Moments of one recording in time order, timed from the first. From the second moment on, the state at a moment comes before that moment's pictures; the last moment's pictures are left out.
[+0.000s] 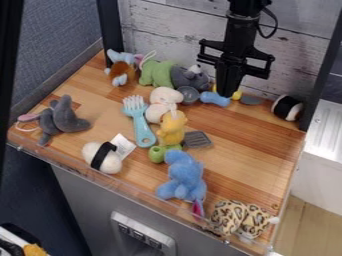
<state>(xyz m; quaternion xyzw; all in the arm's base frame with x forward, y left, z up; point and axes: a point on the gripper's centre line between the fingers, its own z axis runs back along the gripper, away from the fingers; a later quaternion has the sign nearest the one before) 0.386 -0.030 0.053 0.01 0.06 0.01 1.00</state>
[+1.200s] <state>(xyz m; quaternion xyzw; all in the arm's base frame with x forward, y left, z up) 0.382 -0.010 0.033 0.01 0.05 0.56 0.82</state>
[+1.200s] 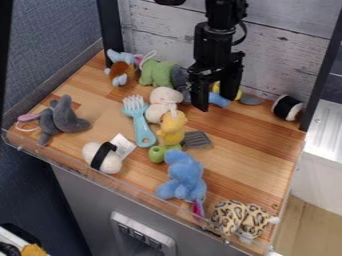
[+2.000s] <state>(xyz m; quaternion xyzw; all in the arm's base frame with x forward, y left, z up) 0.394 -0.005 0.026 0.00 0.04 0.43 0.90</state>
